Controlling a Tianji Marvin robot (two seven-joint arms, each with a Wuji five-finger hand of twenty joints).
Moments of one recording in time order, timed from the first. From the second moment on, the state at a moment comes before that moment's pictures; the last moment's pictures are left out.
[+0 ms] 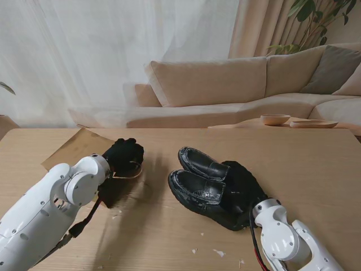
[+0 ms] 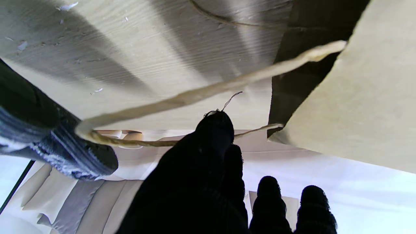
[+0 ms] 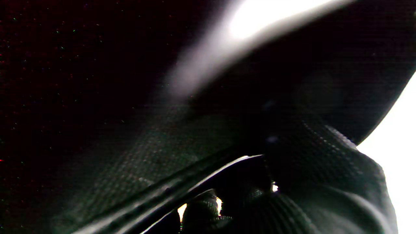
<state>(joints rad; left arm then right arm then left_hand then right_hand) 1.32 -1.02 -1.11 -1.61 0.82 0.00 -0.40 -1.77 -1.12 1.32 -1.74 -0.44 0.01 -0.06 1.21 -0.28 0.36 -0.08 0.58 0.21 0.87 0.70 0.28 0.08 0.44 0.48 0.04 0.11 0.08 0.51 -0.07 0.21 0.08 0.45 0.68 -0.52 0.66 -0.27 0.71 -0.28 0.77 0.68 0.23 -0.12 0.58 0.29 0.13 -0.04 0.33 0.24 0.05 0.05 0.33 0.62</state>
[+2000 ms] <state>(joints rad) 1.13 -1.04 -0.88 -1.73 0.49 0.11 -0.45 -1.29 -1.16 0.80 -1.43 -0.41 0.18 -0.06 1.21 -0.28 0.36 -0.08 0.58 0.23 0.87 0.75 0.31 0.12 0.44 0.50 0.04 0.12 0.08 0.57 -0.08 0.22 0.10 0.48 0.69 -0.50 0.62 -0.27 0.71 -0.28 0.76 0.71 0.24 -0.11 0.67 0.42 0.15 -0.01 0.85 0.49 0.07 0.05 0.94 0.71</state>
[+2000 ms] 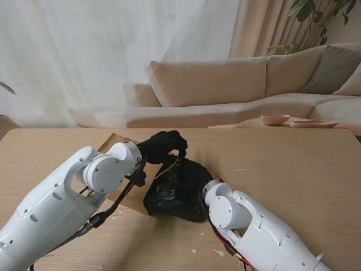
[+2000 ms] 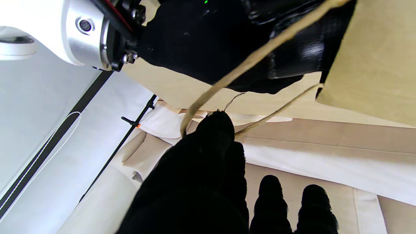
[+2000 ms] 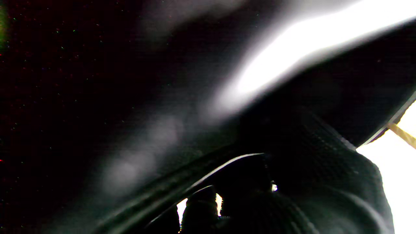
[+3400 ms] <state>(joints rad) 0.86 -1.11 -0.57 -1.68 0.24 0.25 -0.43 -1.14 -1.23 0.61 -1.31 -0.38 0.14 -0.10 1.22 -0.28 0.35 -0.08 0.58 0.23 0.86 0.76 0.32 0.12 0.44 0.50 0.04 0.13 0.08 0.58 -0.08 0.23 0.10 0.52 0.69 -0.50 0.59 -0.27 0.72 -0.28 0.76 0.71 0.25 -0.09 0.77 0.51 0.20 0.01 0.93 0.54 0.12 0.02 1.05 0.71</state>
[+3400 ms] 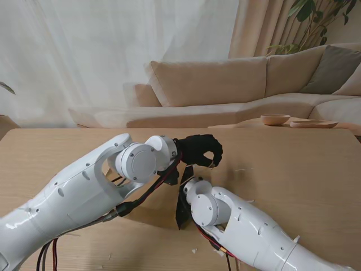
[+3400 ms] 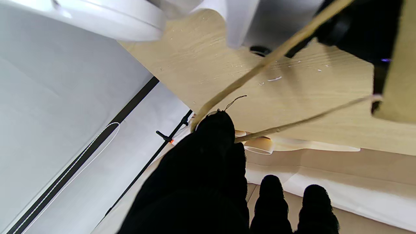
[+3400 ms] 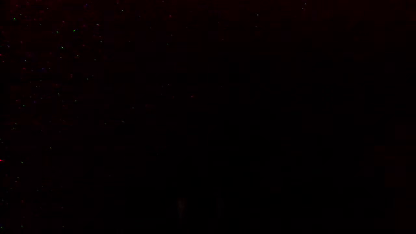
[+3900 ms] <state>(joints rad) 0.84 -1.13 -0.55 -1.65 0.09 0.29 -0.45 -1.06 -1.29 0.57 -1.18 -0.31 0.11 -0.15 1.26 -0.28 0.35 -0.08 0.58 0.24 0.86 0.78 0.32 0.12 0.44 0.50 0.04 0.13 0.08 0.58 -0.08 0.24 0.10 0.53 0.69 -0.50 0.59 -0.27 0.73 -0.28 0.76 0.71 0.26 -0.08 0.79 0.51 0.22 0.01 0.93 0.54 0.14 0.01 1.09 0.71</state>
